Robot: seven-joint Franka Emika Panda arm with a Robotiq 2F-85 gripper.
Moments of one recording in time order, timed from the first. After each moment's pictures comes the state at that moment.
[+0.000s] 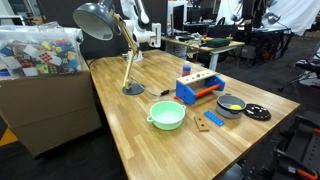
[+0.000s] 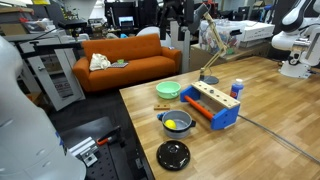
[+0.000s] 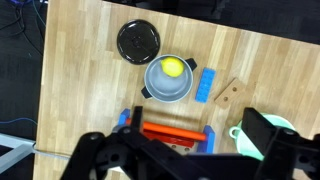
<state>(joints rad) 0.06 -0.29 0.05 -2.23 -0.05 1.80 0.02</state>
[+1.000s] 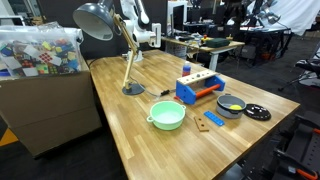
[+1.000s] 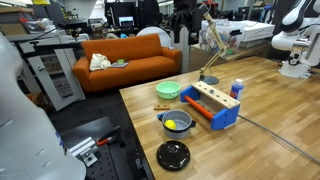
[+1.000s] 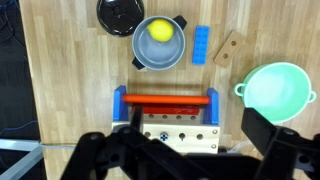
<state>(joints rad) 0.06 -0.12 0.07 -2.12 -0.04 1.93 0.22</state>
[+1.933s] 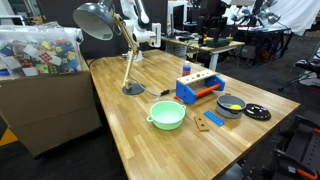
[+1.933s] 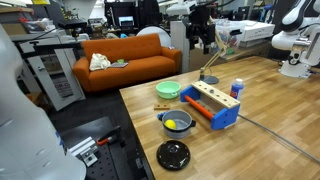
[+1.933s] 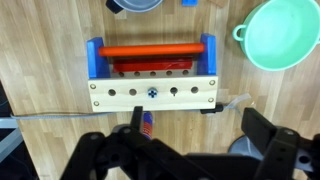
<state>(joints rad) 0.06 0.05 0.05 -2.08 -0.02 2.22 0.24</state>
